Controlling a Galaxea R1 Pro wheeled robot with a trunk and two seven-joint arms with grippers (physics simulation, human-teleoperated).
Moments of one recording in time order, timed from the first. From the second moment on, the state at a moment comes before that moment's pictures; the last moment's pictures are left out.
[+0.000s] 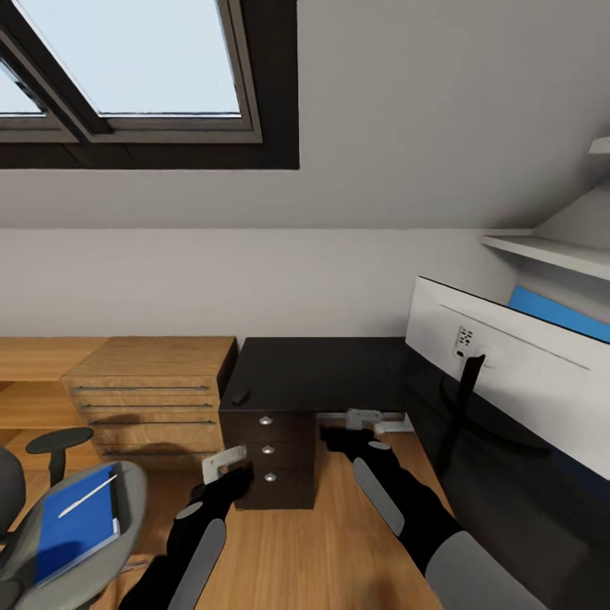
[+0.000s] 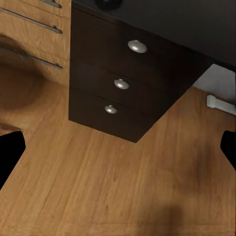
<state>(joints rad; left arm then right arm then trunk) -0.24 -0.08 -0.24 -1.34 0.50 0.42 0.55 -0.62 0.06 0.48 -0.92 -0.55 0.37 -0.33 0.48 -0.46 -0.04</state>
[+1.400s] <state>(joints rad) -0.24 -0.07 -0.32 -0.36 0.50 -0.15 0.54 -0.35 0.13 0.53 0.02 -0.29 -0.65 -0.30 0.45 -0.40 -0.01</state>
